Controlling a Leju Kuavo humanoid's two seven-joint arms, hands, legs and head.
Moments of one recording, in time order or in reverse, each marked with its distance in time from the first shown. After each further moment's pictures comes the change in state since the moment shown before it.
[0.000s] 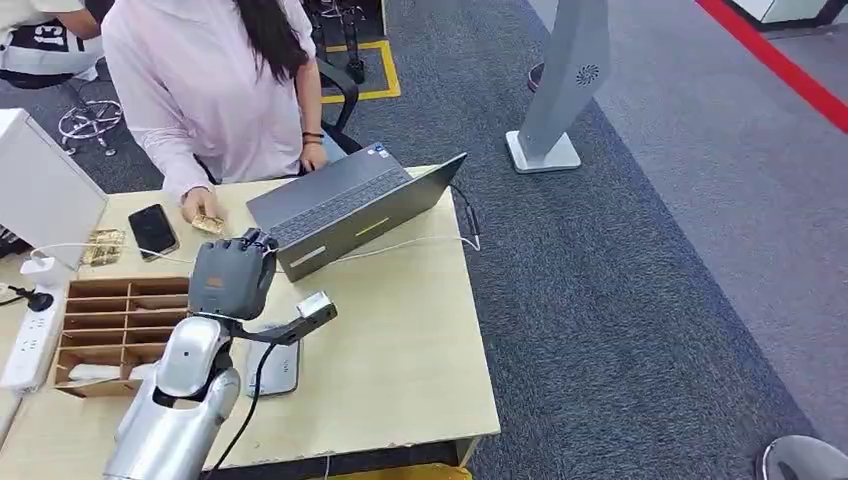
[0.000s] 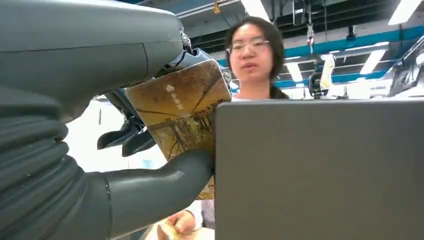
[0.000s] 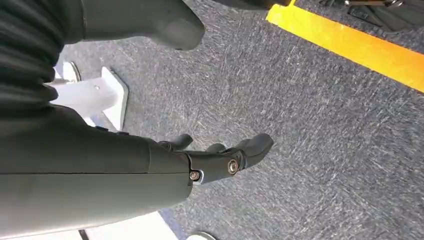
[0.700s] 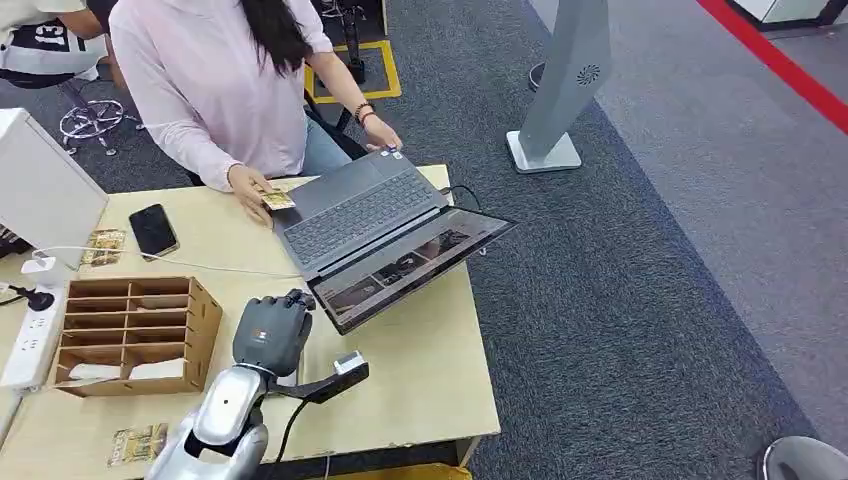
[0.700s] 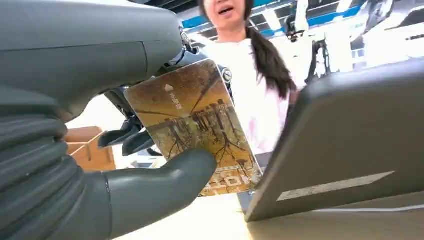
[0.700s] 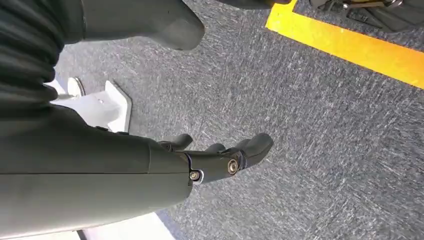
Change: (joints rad) left arm 0.157 0.004 -0.131 -0.041 -0.006 -0.096 0.087; right arm 0.001 0.007 -0.059 0.000 0.000 -0.003 0.000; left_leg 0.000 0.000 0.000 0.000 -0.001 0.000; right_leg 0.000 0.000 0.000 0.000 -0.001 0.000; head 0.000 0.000
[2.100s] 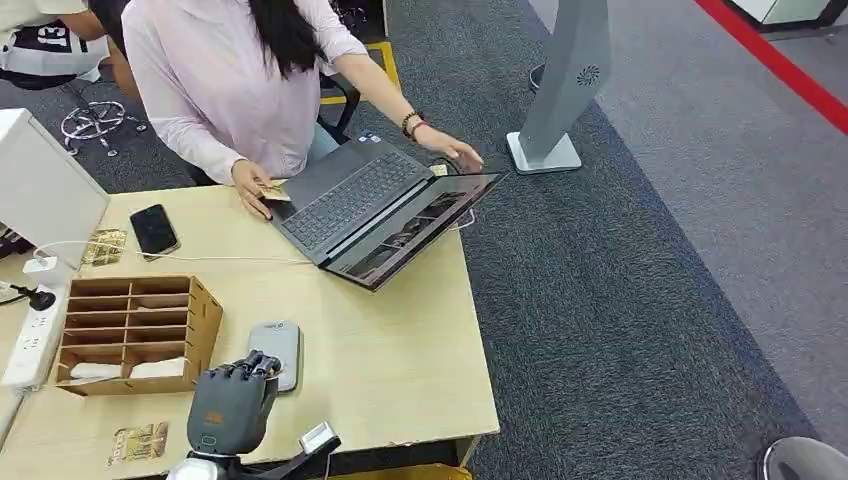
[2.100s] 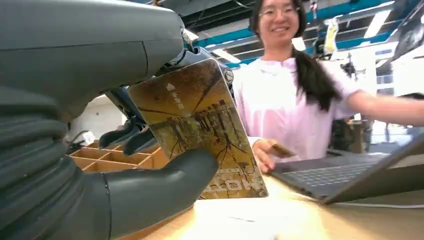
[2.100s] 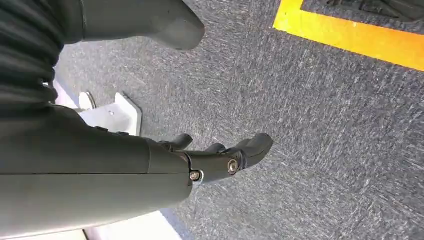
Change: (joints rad) left arm 0.330 0.117 0.061 -0.288 -0.066 0.155 0.094; right arm 0.009 0.000 -0.083 0.000 0.016 -0.015 0.011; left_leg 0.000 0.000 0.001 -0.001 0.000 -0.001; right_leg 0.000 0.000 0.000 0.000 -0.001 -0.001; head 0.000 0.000
